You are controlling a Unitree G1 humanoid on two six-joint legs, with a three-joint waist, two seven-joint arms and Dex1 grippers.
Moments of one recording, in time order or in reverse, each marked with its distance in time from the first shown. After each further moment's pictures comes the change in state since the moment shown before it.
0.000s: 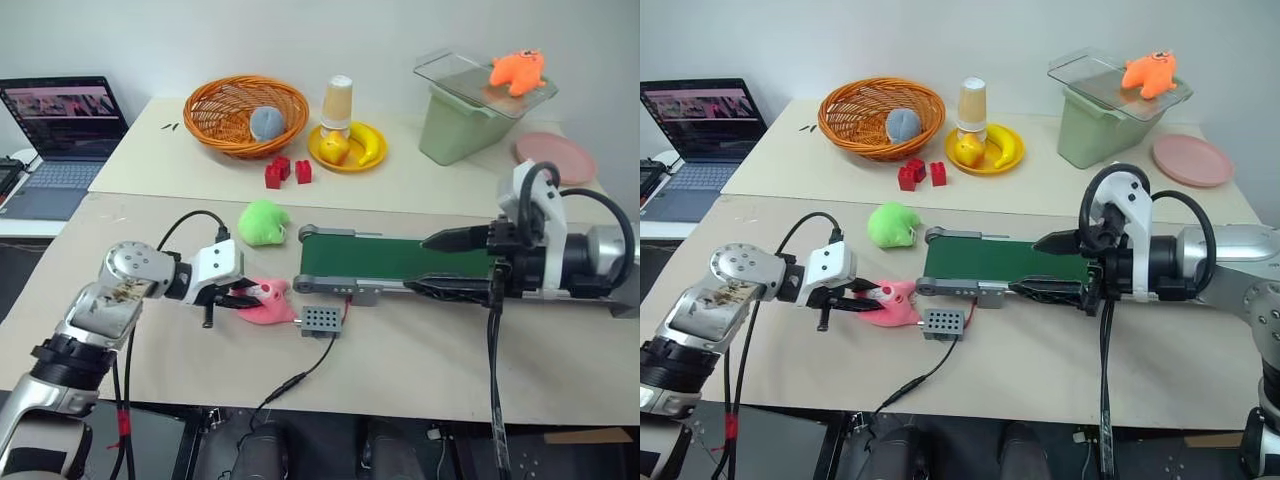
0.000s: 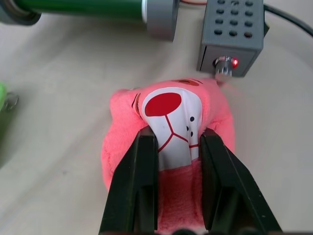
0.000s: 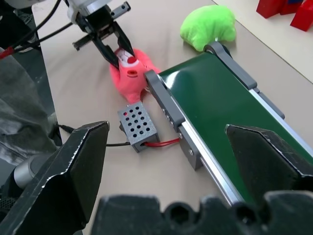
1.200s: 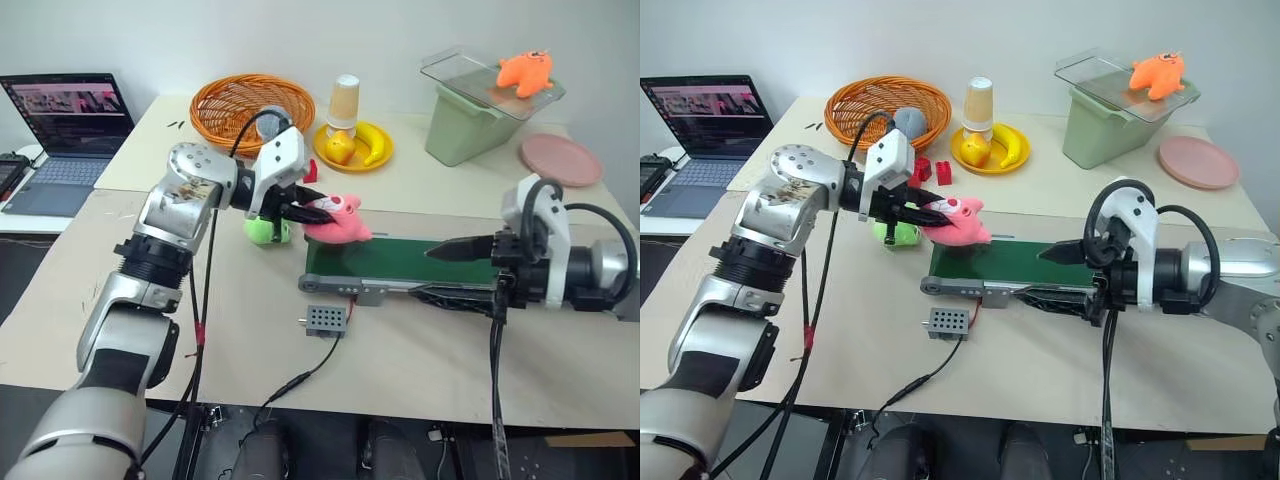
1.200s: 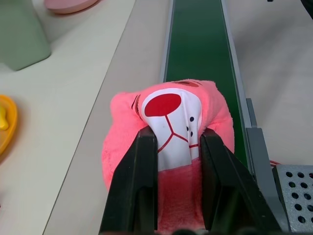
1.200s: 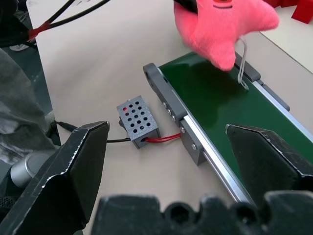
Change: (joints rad) left arm -0.581 -0.387 -0.068 0.415 0.021 -0.010 -0.028; right arm 0.098 -0.046 -0.038 -0.023 0.075 -0.074 -0.078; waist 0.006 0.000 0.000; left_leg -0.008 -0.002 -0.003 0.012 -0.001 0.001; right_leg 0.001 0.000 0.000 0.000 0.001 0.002
